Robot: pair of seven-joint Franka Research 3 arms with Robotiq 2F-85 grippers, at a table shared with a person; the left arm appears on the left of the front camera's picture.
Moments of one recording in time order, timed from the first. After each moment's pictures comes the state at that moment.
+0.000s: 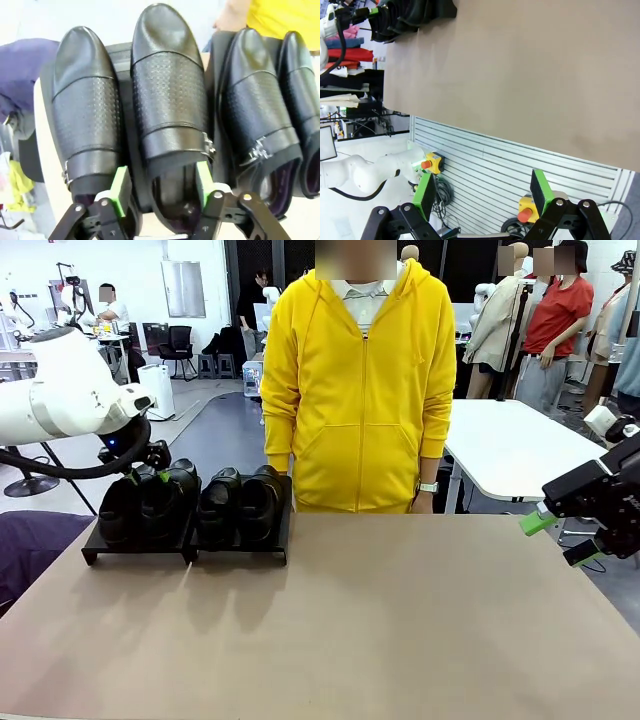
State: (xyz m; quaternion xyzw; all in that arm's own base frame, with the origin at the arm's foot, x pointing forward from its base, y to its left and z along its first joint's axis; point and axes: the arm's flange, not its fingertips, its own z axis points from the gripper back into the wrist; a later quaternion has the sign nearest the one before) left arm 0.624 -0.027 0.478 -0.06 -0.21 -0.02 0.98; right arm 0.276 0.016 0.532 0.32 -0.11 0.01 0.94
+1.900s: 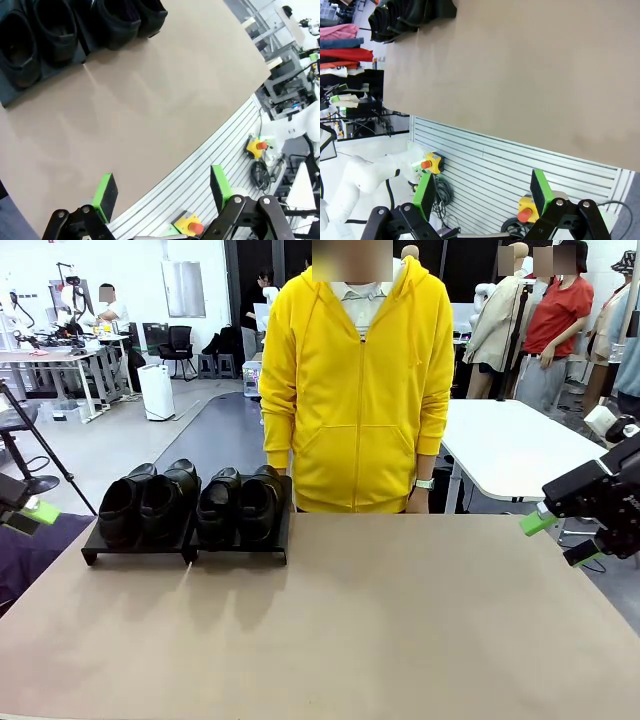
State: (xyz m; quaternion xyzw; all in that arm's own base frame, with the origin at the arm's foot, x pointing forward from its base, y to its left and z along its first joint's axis) left arm 0.317 0.068 0.523 -0.31 -0.23 -0.20 0.90; right arm 0.276 0.016 0.532 0.32 -0.11 0.01 0.94
